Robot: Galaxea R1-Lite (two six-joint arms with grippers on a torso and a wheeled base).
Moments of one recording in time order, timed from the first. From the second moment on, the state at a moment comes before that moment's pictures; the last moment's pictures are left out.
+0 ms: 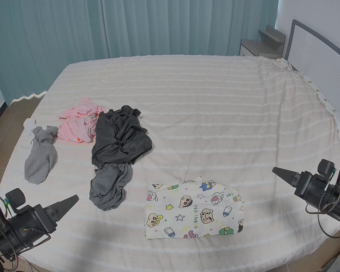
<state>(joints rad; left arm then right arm) -0.31 1.11 -0.03 -0.82 -0.09 -0.65 0.31 1.42 -0.17 -0.98 0.06 0.65</state>
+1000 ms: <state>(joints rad) -0.07 0.11 -0.23 0.19 0.41 -0.15 0.04 0.09 -0.09 0.03 0.08 0.09</state>
